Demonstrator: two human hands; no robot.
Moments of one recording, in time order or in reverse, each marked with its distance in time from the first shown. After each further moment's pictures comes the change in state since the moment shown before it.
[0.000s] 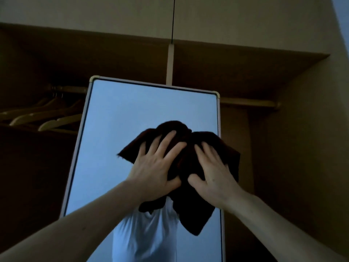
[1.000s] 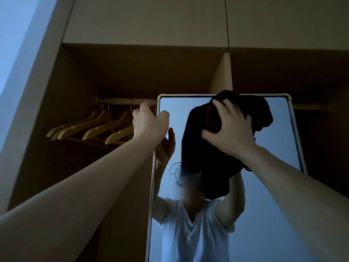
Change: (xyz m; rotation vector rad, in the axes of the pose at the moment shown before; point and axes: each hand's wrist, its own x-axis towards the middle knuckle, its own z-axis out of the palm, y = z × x) left_hand 0.013 -0.163 -0.088 -0.781 0.292 -0.818; right_hand 0.144 -0.107 0.012 -0.260 0.444 0.000
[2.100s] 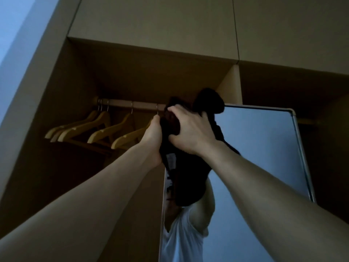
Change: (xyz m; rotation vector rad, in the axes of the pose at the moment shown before) left_hand 0.014 -0.030 -0.016 -0.818 -0.447 -0.612; right_hand 0.036 -0.107 0.028 -0.013 -0.129 -0.203
